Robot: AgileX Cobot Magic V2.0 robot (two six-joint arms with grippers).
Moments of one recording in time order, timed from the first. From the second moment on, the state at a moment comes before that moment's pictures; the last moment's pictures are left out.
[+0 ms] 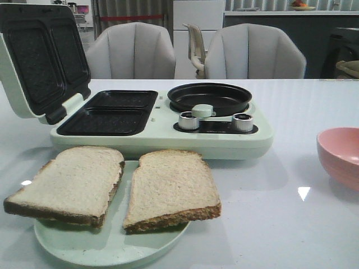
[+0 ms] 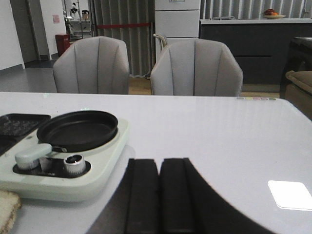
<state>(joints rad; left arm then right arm) -0.05 0.00 -0.07 0.00 -0.04 0.03 0.02 -0.01 -0.13 0.11 0.17 -0.08</state>
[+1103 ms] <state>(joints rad) -0.05 0.51 -0.61 0.00 0.69 0.03 0.02 0.64 -0.53 0.10 0.58 -0.08</state>
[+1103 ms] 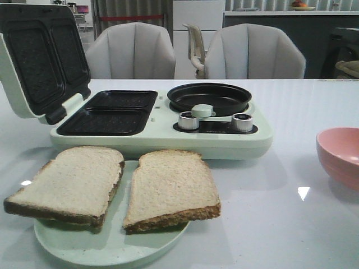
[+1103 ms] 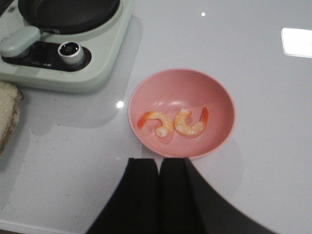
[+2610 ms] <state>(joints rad) -0.74 1.13 -0.54 0.48 0.51 0.40 0.02 0.68 -0.53 0.10 0.59 -0.08</state>
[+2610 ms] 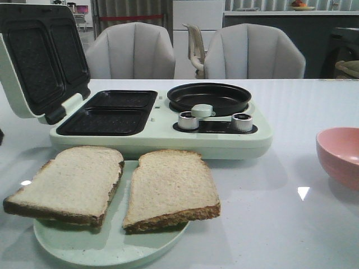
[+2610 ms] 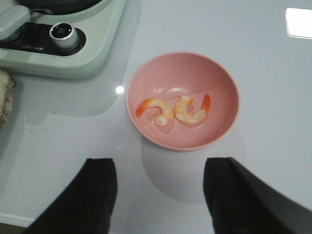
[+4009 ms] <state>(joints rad) -0.86 1.35 -0.59 0.78 0.56 0.16 0.02 0.68 -0.53 0.10 0.59 -0.08</state>
